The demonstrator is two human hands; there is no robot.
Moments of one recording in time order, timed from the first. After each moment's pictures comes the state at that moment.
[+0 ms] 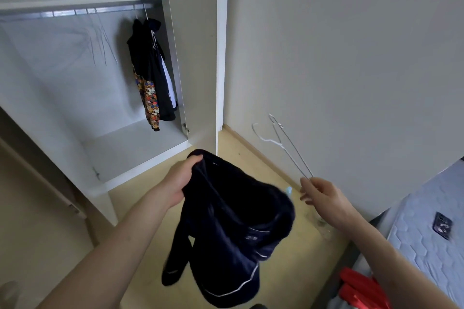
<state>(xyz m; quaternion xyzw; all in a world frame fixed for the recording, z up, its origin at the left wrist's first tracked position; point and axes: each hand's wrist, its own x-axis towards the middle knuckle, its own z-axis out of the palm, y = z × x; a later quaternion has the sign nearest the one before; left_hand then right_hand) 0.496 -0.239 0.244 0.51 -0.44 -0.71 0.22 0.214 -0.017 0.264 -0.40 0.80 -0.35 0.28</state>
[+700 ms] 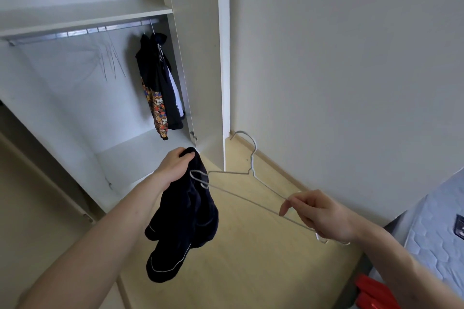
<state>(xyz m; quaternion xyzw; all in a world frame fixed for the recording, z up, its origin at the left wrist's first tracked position) 0.514 -0.288 0.262 0.55 -0.66 -0.47 0.20 0.242 -0.011 0.292 -0.52 0.66 -0.30 0.45</state>
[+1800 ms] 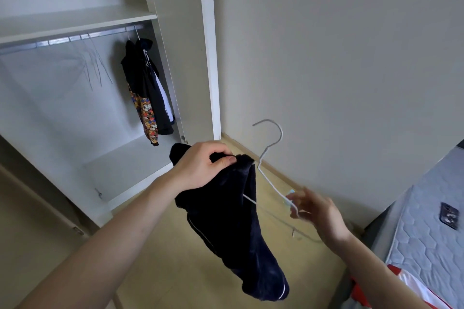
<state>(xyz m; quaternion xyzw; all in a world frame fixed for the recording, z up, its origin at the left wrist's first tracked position) 0.463 -0.222 0.327 0.25 -0.89 -0.31 0.21 0.237 0.001 0.241 -0.26 0.62 -0.60 0.43</state>
